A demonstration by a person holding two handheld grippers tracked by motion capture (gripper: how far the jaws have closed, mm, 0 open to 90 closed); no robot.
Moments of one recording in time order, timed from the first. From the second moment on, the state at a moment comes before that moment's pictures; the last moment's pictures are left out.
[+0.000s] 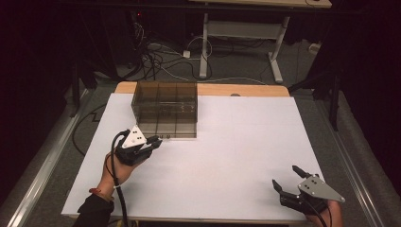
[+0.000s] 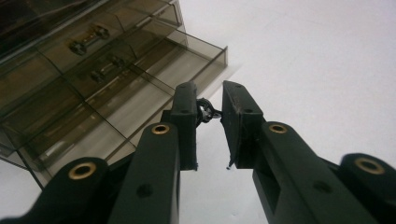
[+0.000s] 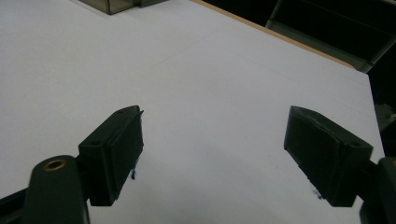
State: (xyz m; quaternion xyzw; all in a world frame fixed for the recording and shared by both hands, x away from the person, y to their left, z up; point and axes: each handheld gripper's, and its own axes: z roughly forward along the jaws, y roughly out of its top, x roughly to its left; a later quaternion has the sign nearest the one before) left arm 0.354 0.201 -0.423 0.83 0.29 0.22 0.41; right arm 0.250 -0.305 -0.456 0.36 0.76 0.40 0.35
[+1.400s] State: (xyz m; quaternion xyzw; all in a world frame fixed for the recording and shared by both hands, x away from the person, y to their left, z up) left arm 0.433 0.238 -0.447 0.80 0.40 0.22 0.38; right arm 0.253 -0.302 -0.462 0.37 0.77 0.39 0.35
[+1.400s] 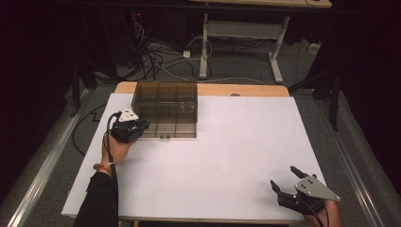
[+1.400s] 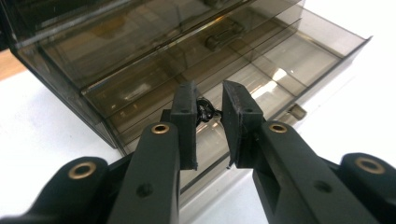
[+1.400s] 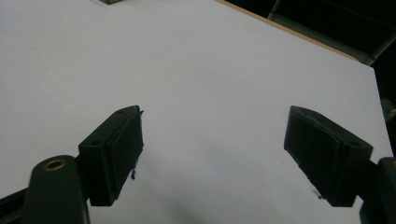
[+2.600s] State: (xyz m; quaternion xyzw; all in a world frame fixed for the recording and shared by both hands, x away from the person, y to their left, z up) left arm 0.441 0.236 -0.463 0.80 0.41 0.22 0.38; right arm 0.254 -0.303 -0.464 0.36 0.77 0.39 0.35
